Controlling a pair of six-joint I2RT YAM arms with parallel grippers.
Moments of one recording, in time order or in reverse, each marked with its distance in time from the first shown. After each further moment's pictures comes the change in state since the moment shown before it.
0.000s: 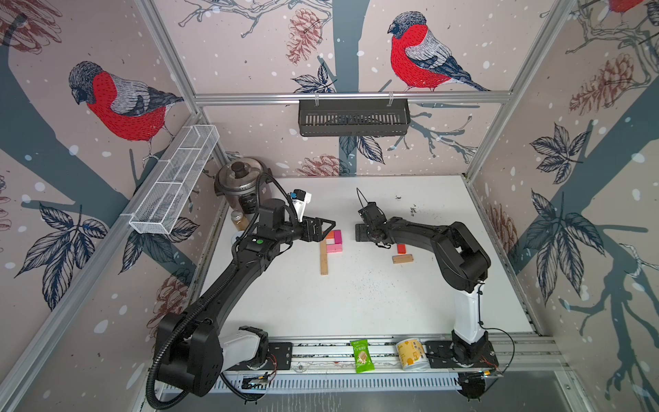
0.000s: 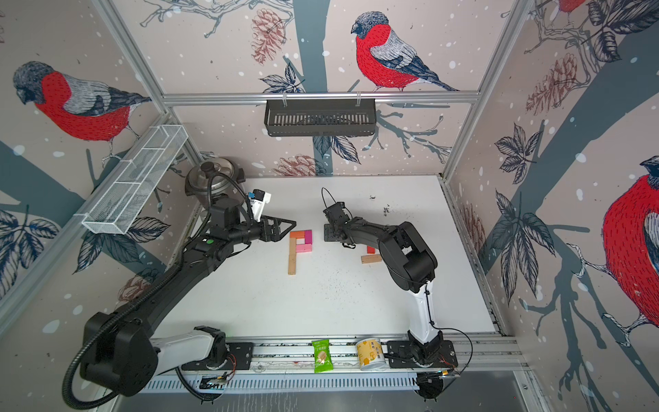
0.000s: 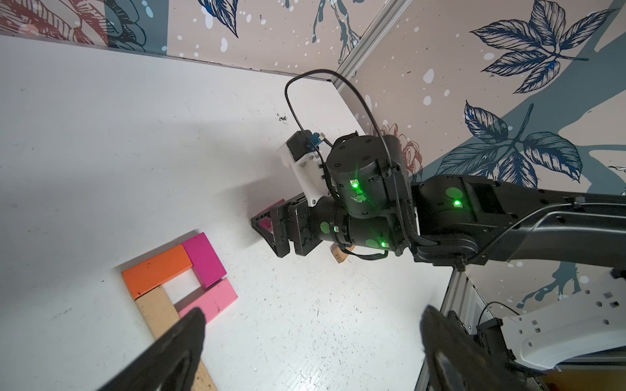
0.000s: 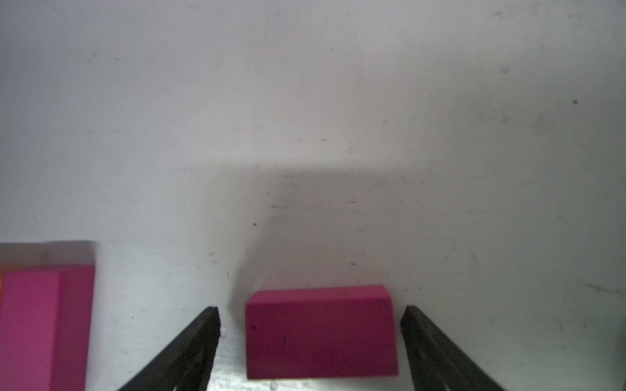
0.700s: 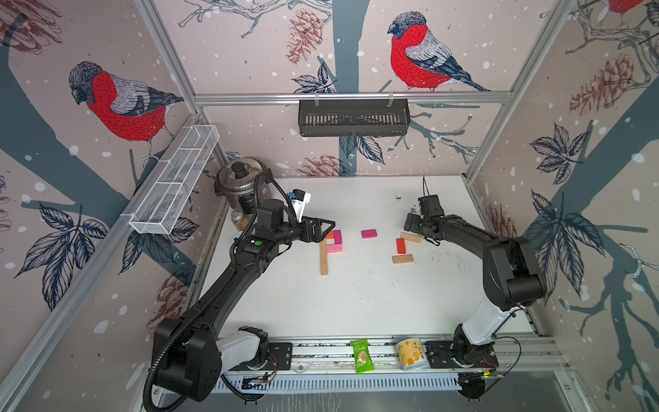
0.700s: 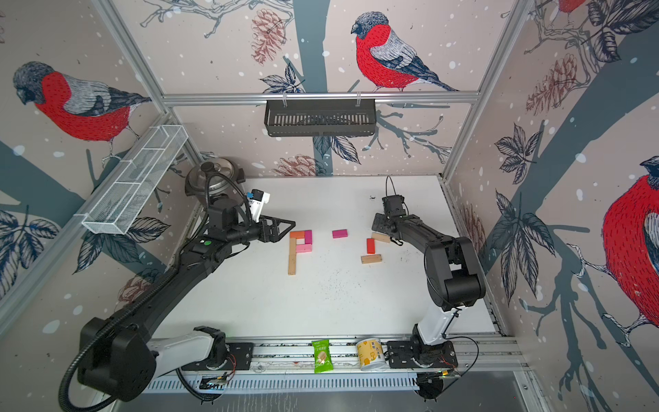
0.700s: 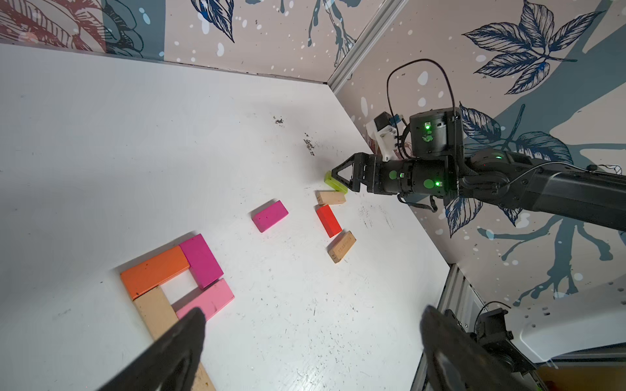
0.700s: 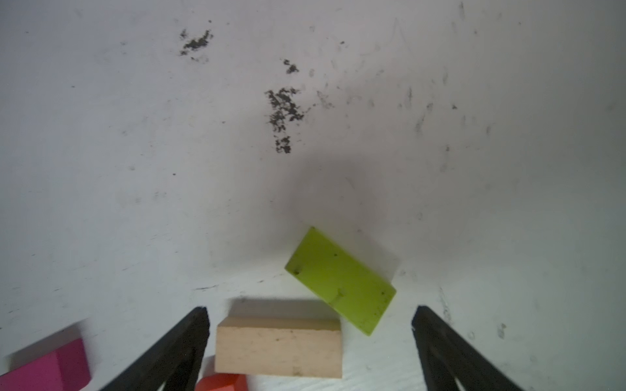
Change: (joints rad) left arm 0.000 -0.024 0.002 -0.013 0.002 0.000; right arm -0.435 -0.299 -0.277 -0.003 -0.036 -0.054
